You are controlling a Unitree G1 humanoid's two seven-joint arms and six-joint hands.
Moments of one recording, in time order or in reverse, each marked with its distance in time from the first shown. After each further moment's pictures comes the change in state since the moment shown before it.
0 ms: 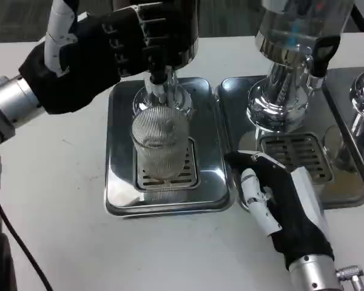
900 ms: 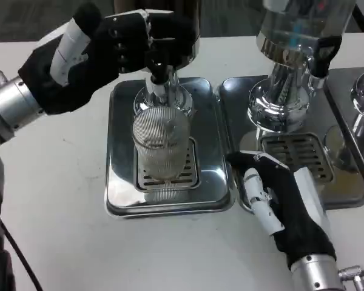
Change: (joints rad) left arm 0.074 -0.011 -0.030 -0.096 0.021 -0.252 0.031; right arm 0.000 -0.001 -0.010 -0.001 0.022 0.000 0.009
